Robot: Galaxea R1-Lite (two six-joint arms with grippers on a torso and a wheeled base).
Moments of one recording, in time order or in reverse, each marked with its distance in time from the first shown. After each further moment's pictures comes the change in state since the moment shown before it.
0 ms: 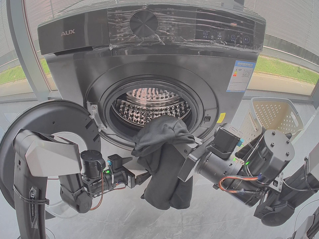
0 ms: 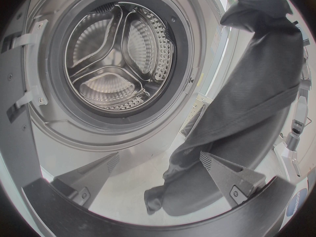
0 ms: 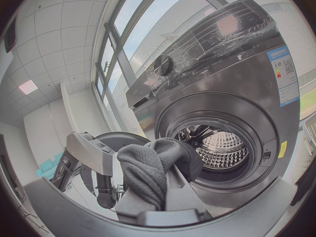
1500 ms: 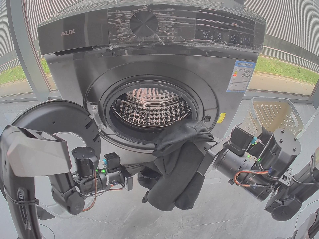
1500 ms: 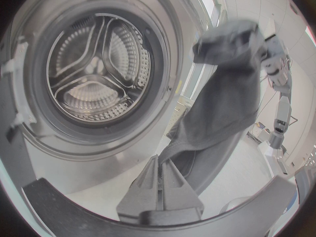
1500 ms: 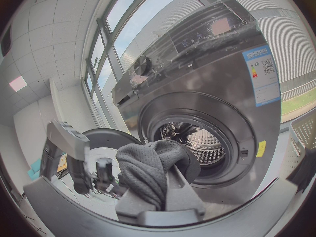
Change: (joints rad) left arm -0.017 -0.110 0.076 0.001 -0.119 0.023; right arm -0.091 -0.049 0.097 0.004 -0.010 0.005
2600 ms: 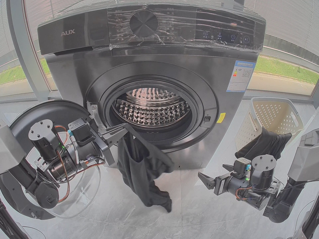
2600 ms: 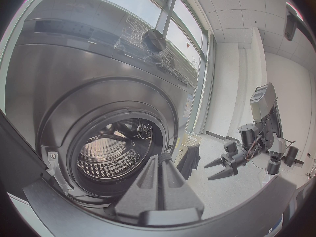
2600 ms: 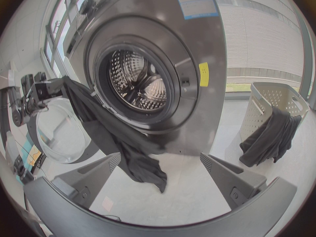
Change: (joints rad) left arm 0.031 -0.404 0.051 0.000 0.018 -0.059; right arm -0.191 0.213 0.239 0.000 -0.060 0.049
